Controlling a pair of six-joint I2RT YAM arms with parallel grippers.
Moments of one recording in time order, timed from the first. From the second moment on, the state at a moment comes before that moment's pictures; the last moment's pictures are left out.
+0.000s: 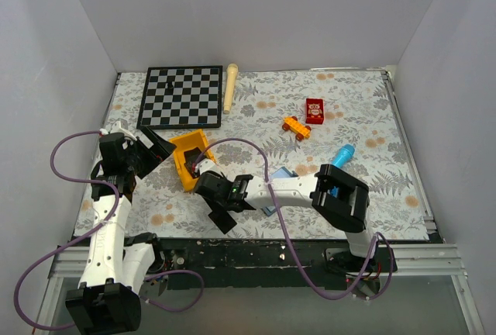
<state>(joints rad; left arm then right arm) 0.14 0.84 0.73 -0.49 0.30 -0.61 1.31 1.96 1.35 -0.41 0.33 0.45</state>
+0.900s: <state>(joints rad) 0.14 0.84 0.73 -0.49 0.32 -0.61 1.34 1.97 1.31 -0.35 0.33 0.54</state>
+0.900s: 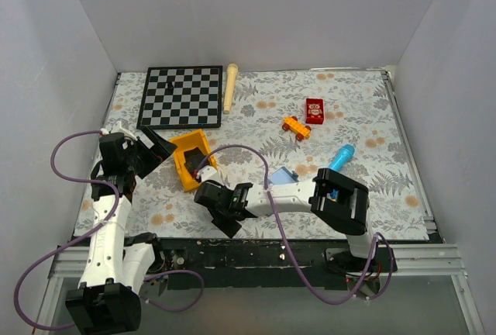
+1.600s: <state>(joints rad) 0.14 0.83 0.72 -0.49 0.33 -0.61 1.38 1.89 1.20 -0.36 0.33 0.61</state>
